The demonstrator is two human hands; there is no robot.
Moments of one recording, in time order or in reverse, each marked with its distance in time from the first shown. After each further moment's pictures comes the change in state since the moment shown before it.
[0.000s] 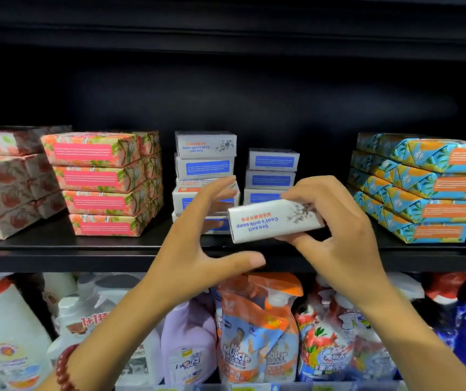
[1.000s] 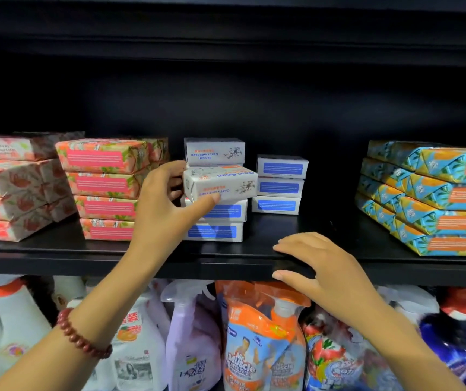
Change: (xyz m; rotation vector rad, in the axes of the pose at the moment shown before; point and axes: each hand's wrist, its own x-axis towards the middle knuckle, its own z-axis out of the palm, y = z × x) left_hand 0.037 -0.022 -0.032 0.188 0.424 -0.142; right_hand -0.032 0.036 0.020 -0.255 -0.412 0.186
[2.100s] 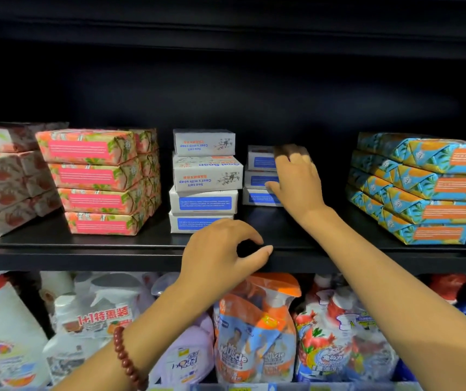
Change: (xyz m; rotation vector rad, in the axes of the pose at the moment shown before) left_hand -0.053 0.002 0.060 0.385 -0.365 0.266; right_hand 0.117 0.022 0.001 -0.400 0.193 0.212
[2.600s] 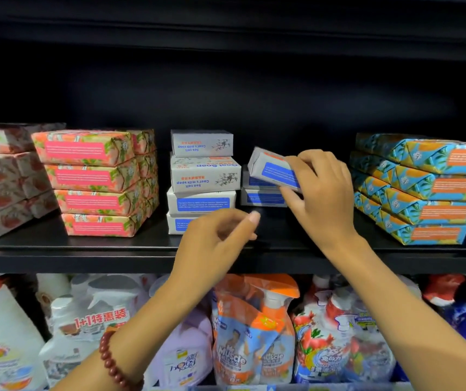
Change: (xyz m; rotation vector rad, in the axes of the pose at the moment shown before) left_hand 0.004 0.011 -0.016 -0.582 0.055 -0.270; right_hand -0.042 0.013 -0.028 0.088 0.453 -0.187
